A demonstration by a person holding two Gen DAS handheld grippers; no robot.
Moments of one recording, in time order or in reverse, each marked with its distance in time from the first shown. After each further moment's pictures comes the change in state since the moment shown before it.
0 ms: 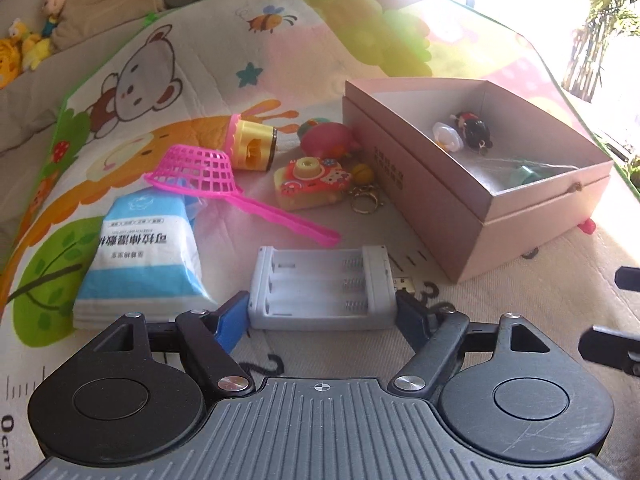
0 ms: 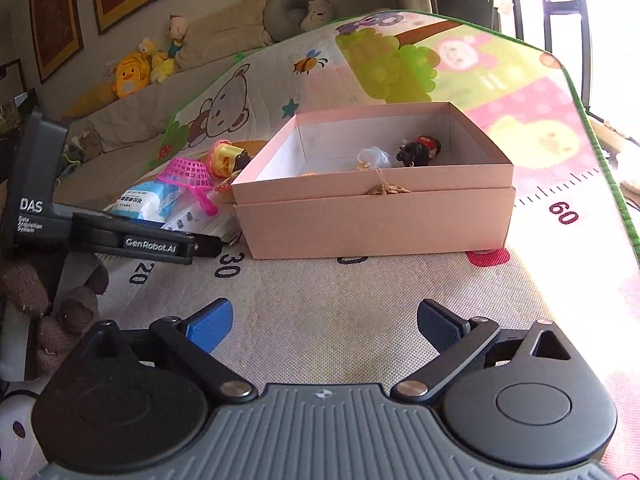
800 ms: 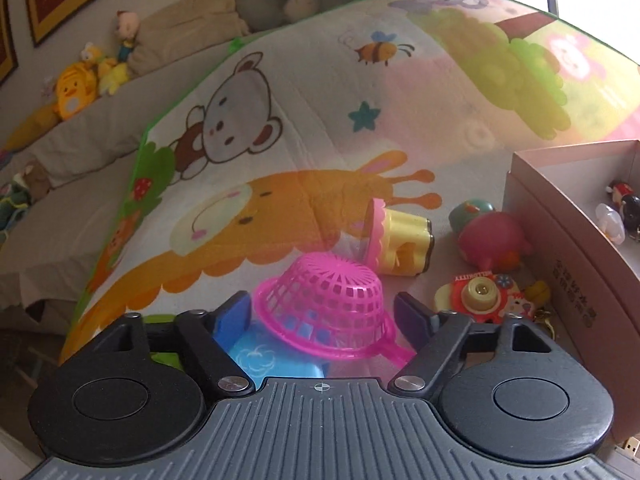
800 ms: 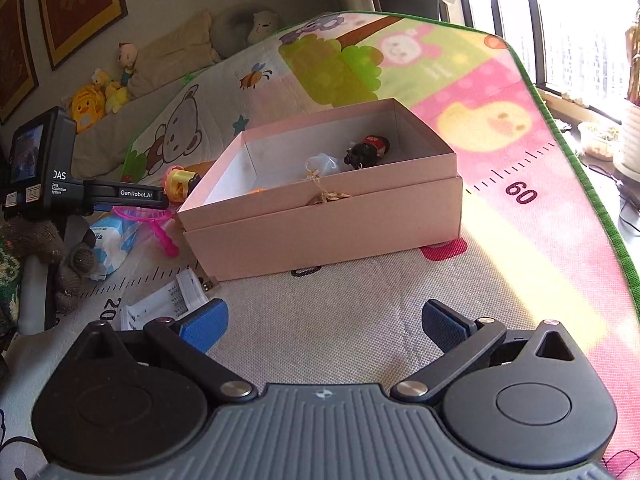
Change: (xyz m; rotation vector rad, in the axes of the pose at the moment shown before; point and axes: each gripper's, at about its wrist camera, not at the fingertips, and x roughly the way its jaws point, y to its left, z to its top) left arm 0.060 0.059 0.077 -0.039 -0.063 0.315; right arm 0.004 -0.014 0.003 0.105 -0.014 -0.066
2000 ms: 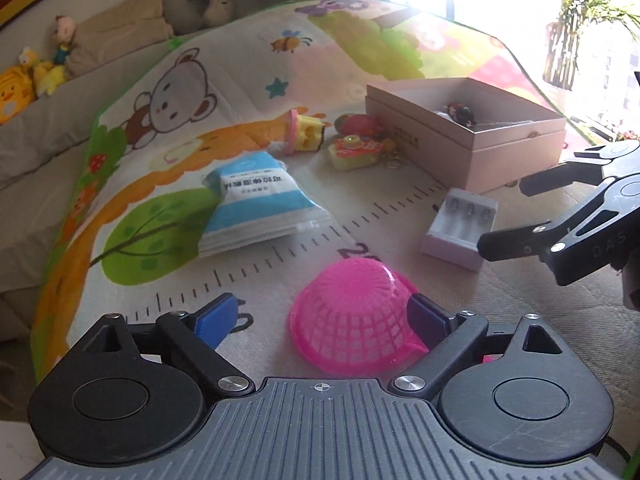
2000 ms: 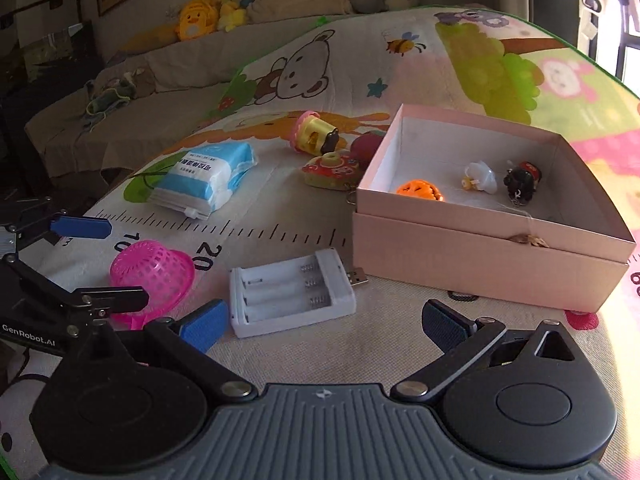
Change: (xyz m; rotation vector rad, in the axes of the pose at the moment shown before) left arm -0.143 0.052 -0.128 0.094 -0.012 -0.323; right arm 0.034 0.101 0.010 -0.386 0.129 0.191
